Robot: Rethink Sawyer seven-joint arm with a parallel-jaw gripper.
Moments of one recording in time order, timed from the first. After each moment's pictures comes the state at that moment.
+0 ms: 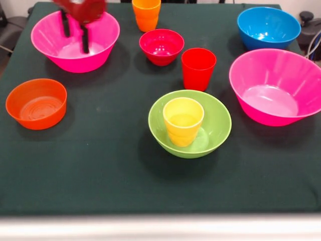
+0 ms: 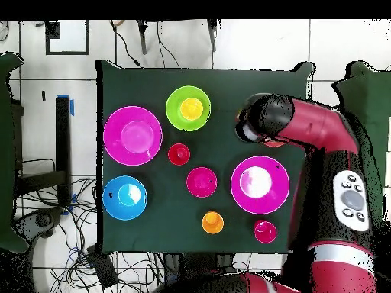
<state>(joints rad) -0.47 -0.54 0.04 1.23 -0.18 0.88 2.25</state>
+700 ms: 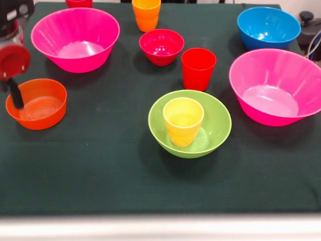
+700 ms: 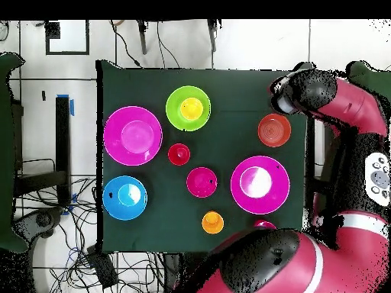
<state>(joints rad) -0.58 -0.32 0.17 0.88 -0.19 0.90 2.14</state>
